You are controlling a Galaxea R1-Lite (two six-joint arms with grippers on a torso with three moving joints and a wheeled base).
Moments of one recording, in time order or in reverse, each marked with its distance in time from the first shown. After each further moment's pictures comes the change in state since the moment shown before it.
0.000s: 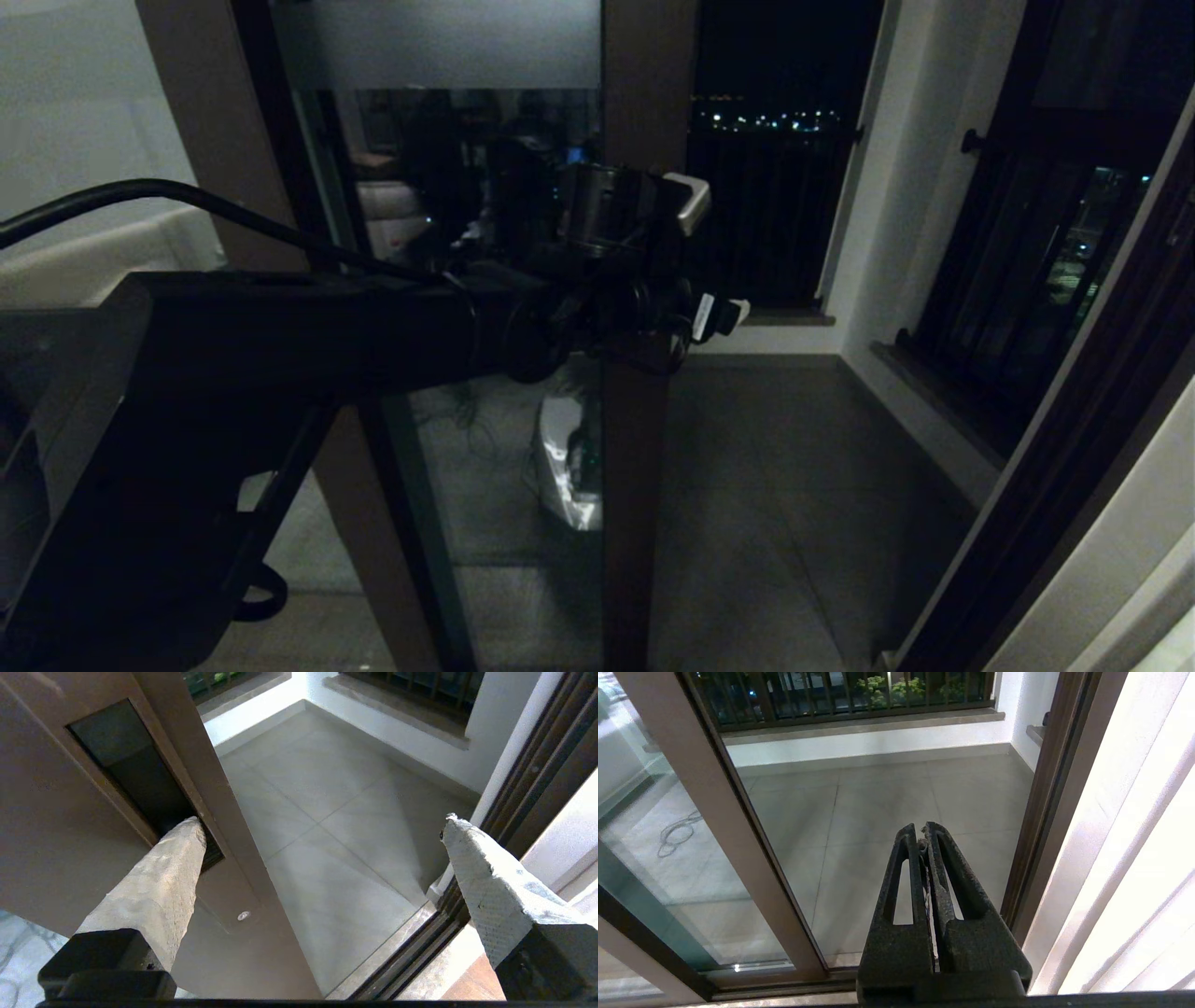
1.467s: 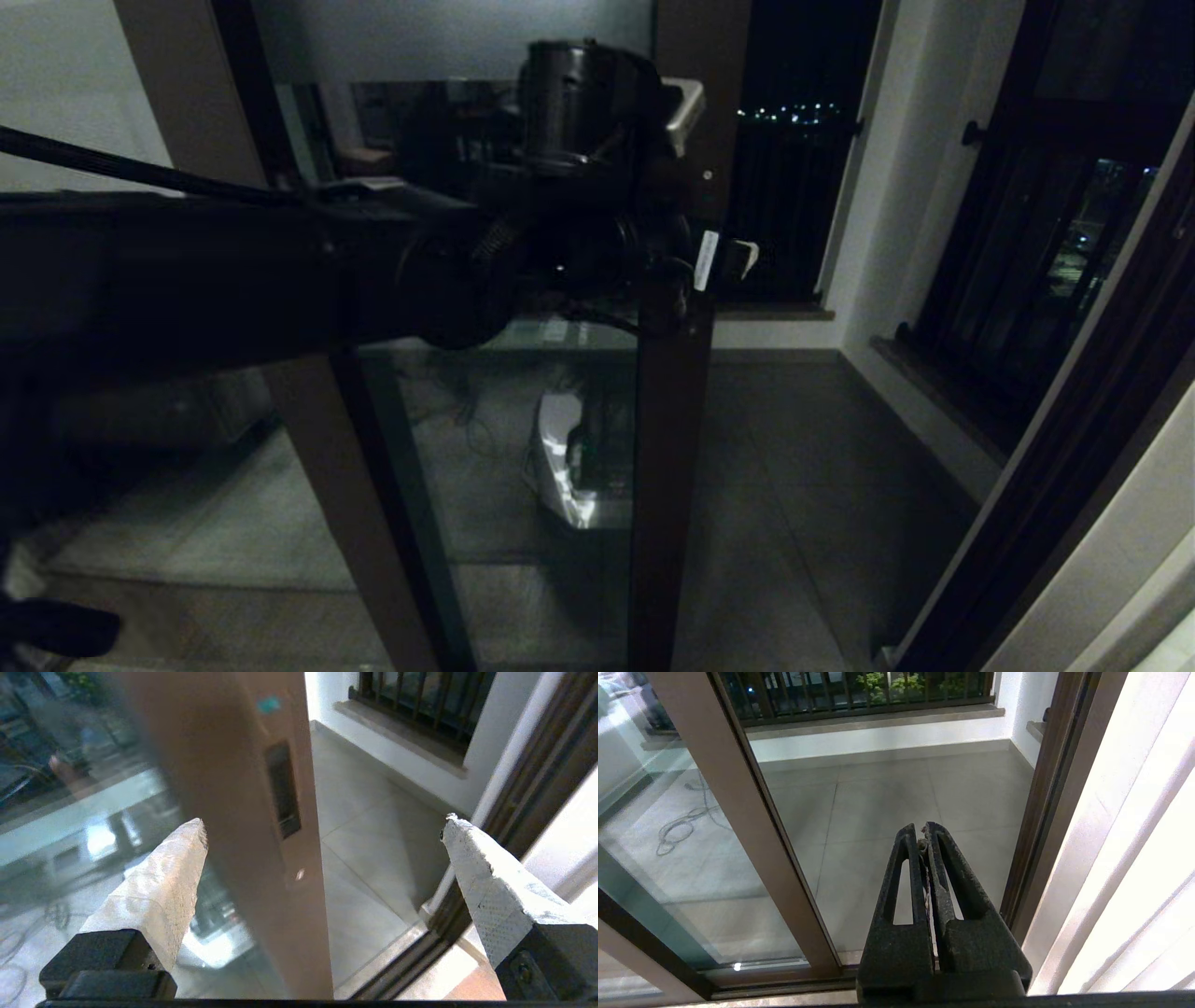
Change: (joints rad) left arm -0.034 -0.262 0.109 0.041 0.142 -0.043; right arm 0.000 0.000 0.000 0.000 0.001 0.000
